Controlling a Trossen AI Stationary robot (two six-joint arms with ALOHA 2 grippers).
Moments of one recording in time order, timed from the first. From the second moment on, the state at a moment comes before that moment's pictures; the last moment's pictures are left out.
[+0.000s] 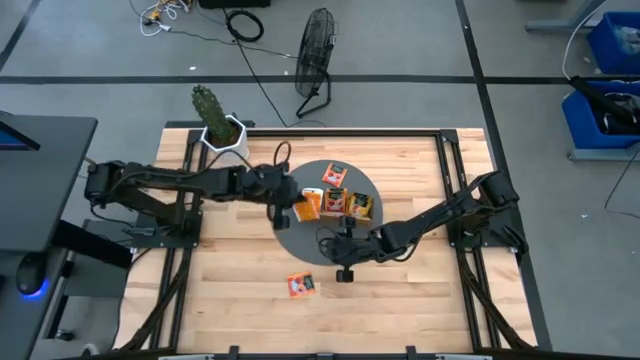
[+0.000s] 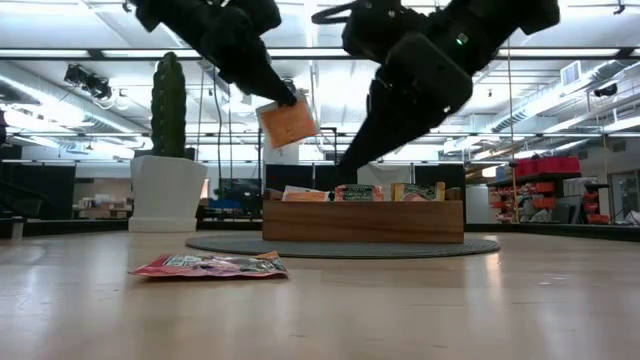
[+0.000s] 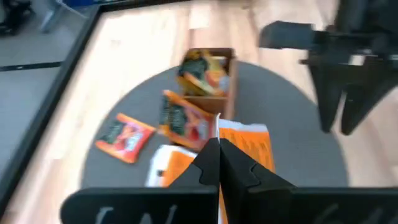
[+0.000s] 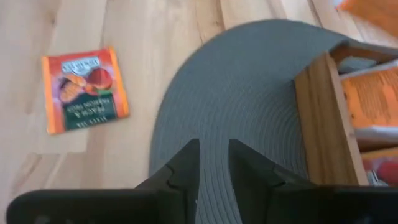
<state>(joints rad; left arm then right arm) 0.08 1.35 0.91 -0.16 -0.07 0.14 0.33 1.80 1.07 -0.13 0.38 0.18</state>
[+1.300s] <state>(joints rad) 0.12 1.62 0.97 -0.15 -0.13 0.25 0.36 1.80 1.06 -0.17 0.51 0.26</state>
